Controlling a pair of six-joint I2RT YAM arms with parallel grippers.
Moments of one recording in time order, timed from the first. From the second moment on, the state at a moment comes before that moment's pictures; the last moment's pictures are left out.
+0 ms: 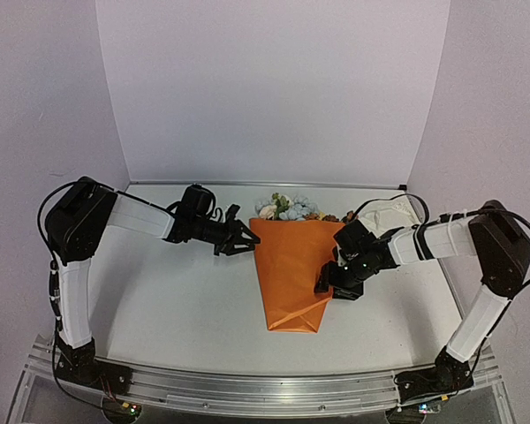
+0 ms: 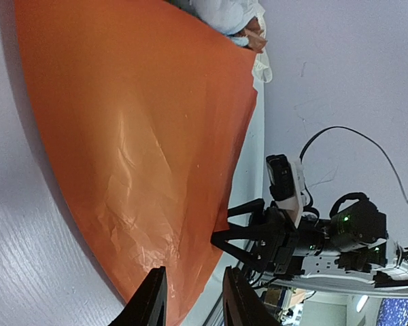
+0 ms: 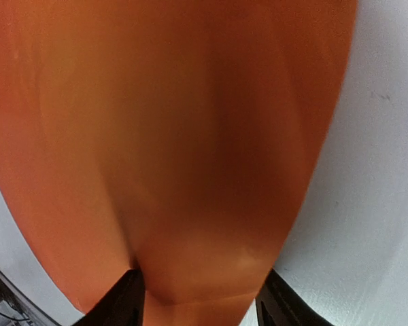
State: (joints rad) left arm -0.58 2.05 1.23 0.22 0.79 -0.97; right arm 0.66 1.72 0.91 -0.33 -0.18 0.80
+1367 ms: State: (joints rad) left arm -0.59 1.80 0.85 0.00 0.54 -0.88; right arm 0.83 2.05 1.38 -0.62 -0.27 0.31
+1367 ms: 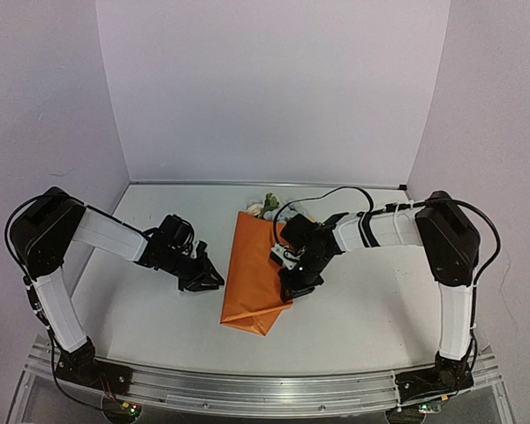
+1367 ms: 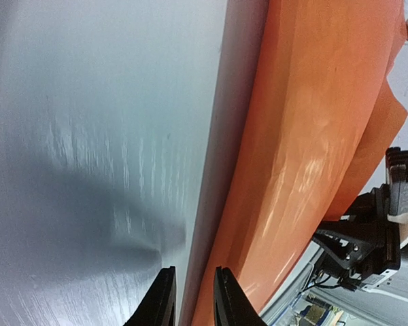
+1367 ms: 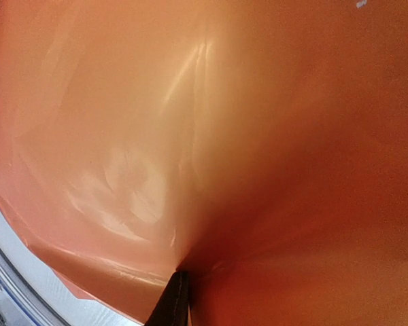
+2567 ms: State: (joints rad) left arm -0.71 1.60 0.90 -0.26 0.29 -0.79; right arm 0.82 1.96 1.43 -0.73 -0.16 0.39
